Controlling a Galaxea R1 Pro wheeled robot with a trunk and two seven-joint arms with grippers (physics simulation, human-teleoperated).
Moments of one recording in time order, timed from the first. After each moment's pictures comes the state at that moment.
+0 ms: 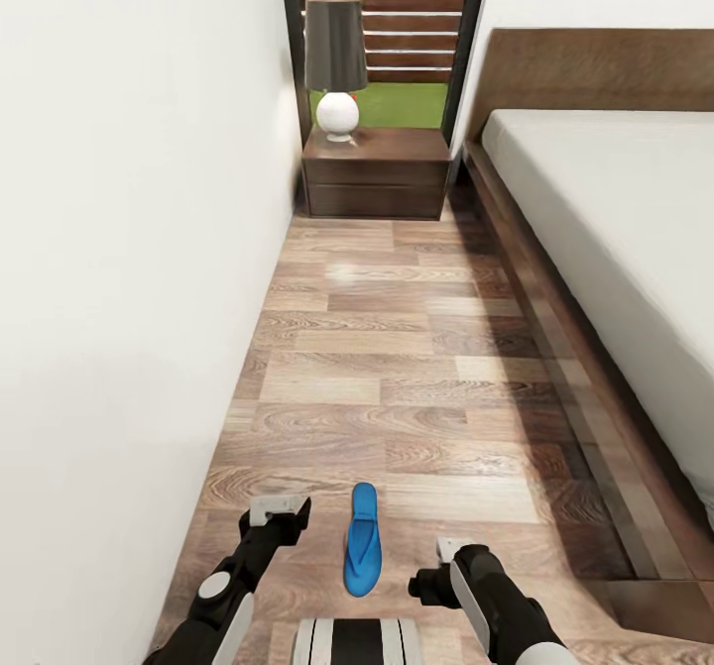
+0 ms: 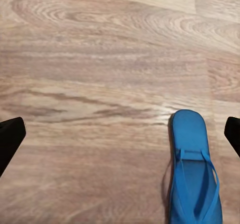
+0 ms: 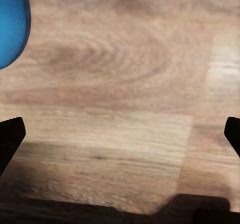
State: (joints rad) left arm -0.25 -0.07 -0.13 -1.05 0.16 0.06 0.00; right arm -0.48 0.12 -0.01 -0.64 -0.01 0.71 0.00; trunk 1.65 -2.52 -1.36
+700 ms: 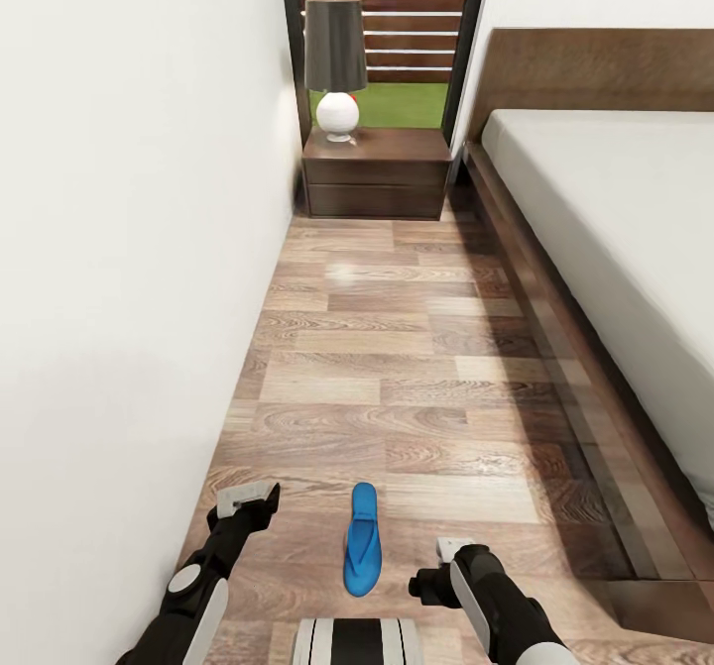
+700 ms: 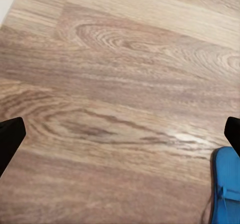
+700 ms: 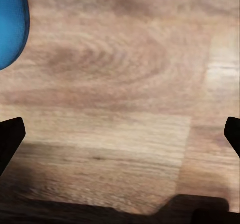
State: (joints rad) left arm -0.25 -0.07 0.03 -1.10 0.16 0.06 0.00; right arm -0.48 0.12 -0.01 -0.65 -0.01 0.70 0.00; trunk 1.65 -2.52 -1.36
